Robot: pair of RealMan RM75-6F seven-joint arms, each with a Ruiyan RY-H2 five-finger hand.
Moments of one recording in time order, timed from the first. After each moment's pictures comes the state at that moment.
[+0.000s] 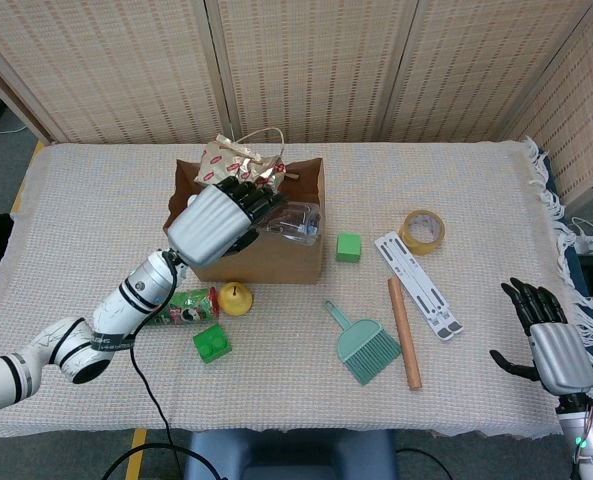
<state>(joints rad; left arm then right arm) -0.97 -1.26 -0.35 -1.52 1.56 1.03 0.24 0.10 -1.09 0.03 -1.67 -1.52 1.42 0.06</state>
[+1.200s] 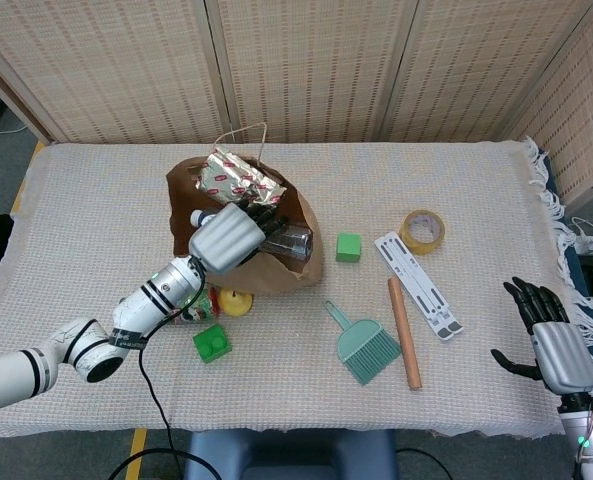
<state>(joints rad) -1.05 -1.28 -0.25 -1.50 1.40 0.87 0.40 0.10 -1.08 0.04 -1.68 -1.51 1.41 0.09</state>
